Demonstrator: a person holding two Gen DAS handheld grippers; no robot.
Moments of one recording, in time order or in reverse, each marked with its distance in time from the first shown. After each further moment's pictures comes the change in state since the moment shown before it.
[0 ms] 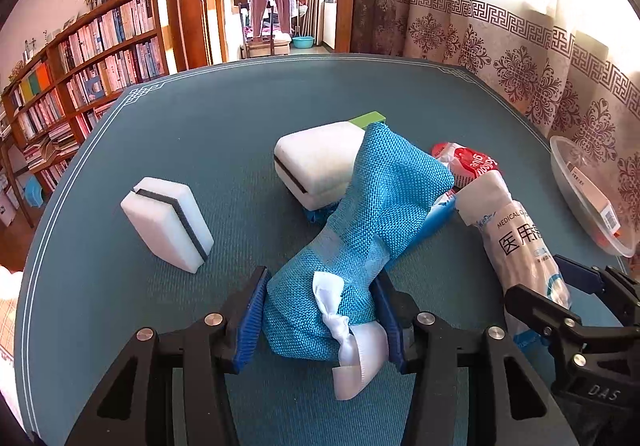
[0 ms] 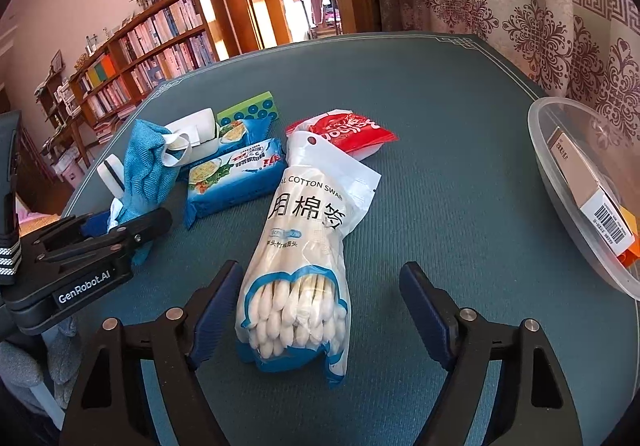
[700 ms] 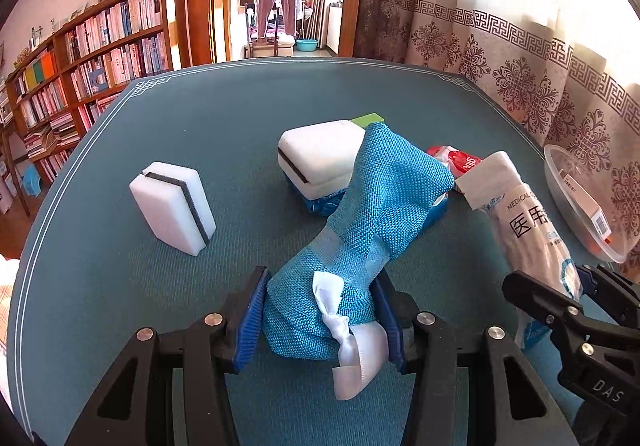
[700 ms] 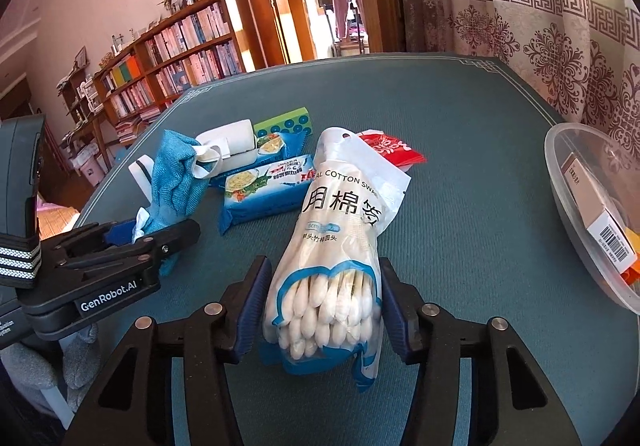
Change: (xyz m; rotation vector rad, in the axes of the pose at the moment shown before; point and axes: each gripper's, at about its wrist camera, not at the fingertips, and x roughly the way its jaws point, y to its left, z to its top) left arm -0.005 -0.001 -0.006 -0.036 -0.014 -0.010; right arm -0.018 0.014 -0.001 -0.062 -0.067 0.065
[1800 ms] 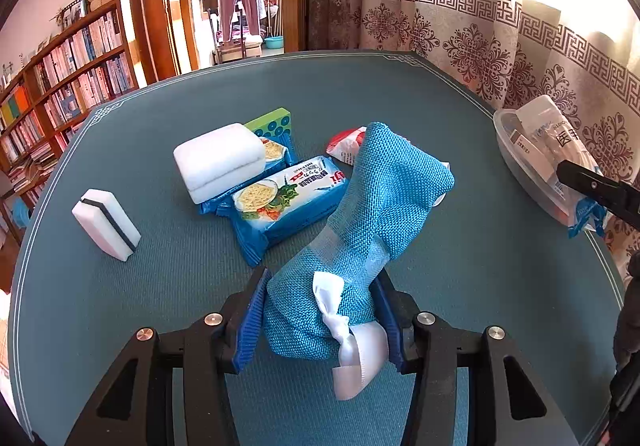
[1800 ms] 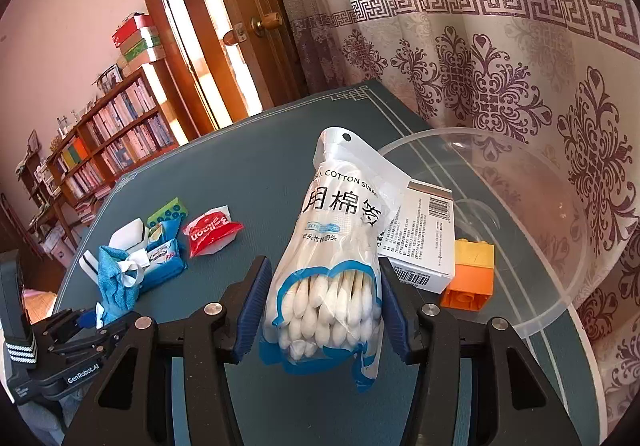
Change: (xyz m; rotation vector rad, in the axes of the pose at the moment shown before) left arm -0.008 -0.067 -0.004 0.125 0.028 -0.039; right arm -0.064 -0.138 0.012 0.242 -0.137 -0.135
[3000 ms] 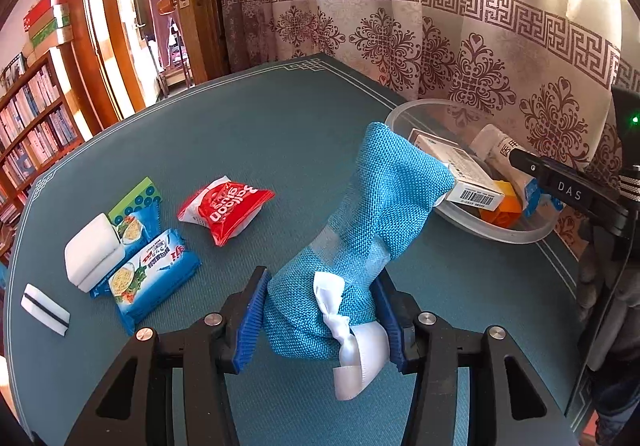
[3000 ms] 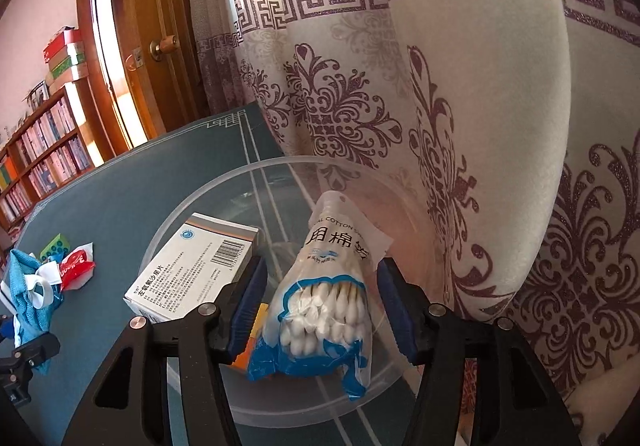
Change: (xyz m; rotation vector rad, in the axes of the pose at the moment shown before) left arm 0.003 -0.104 0.036 0.181 -0.004 -0.108; right arm 0.004 -0.108 0.022 0.048 -0.072 -0.290
